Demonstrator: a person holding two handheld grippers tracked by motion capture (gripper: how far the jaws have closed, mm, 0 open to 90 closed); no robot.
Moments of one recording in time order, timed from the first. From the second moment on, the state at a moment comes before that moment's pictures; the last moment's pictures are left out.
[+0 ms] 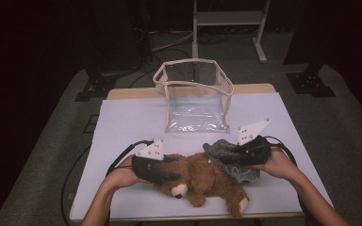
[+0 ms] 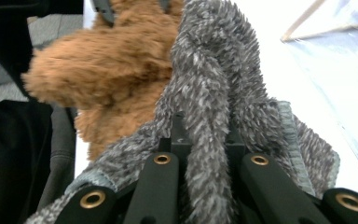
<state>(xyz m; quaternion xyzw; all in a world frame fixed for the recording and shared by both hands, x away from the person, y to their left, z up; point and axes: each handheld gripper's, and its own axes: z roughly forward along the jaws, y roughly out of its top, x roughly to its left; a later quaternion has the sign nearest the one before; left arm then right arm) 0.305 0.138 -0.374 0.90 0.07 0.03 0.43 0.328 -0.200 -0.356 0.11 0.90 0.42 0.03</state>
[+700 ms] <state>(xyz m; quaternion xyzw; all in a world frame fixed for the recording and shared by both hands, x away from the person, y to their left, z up) 0.319 0.104 -0.383 0.93 0.08 0.01 0.37 0.310 -0.194 -0.370 0.09 0.90 0.43 0.00</state>
